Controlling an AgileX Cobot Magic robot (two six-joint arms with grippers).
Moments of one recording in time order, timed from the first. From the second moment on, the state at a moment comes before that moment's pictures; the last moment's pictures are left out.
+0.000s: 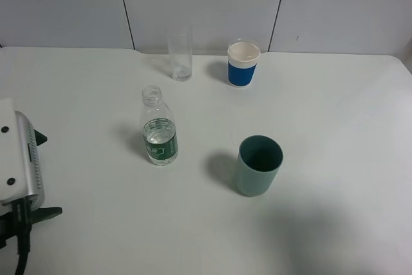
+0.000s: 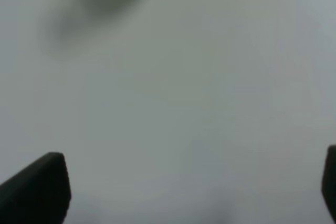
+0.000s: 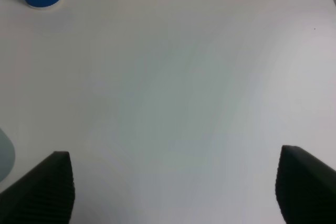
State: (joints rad) left arm -0.66 0.83 -0.41 0.09 0.64 0.45; right arm -0.03 0.00 -0.50 0.04 1.07 -0.10
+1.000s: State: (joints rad) left arm -0.66 1.23 -0.33 0.12 0.12 0.07; right arm -0.03 0.00 -0.50 0.04 1.07 -0.10
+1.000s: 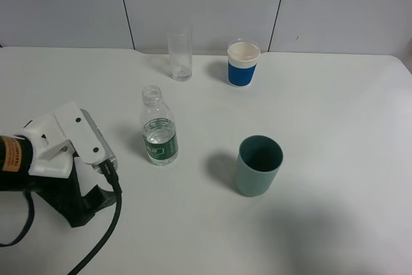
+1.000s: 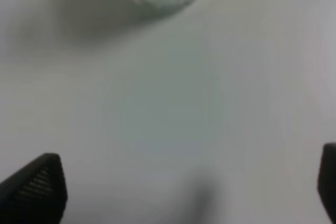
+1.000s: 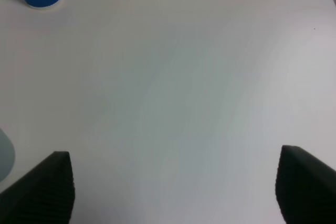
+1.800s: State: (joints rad) left arm -0.60 1.54 -0.26 0.12 -0.66 -0.19; right arm -0.03 0.00 -0.50 0.04 1.07 -0.10
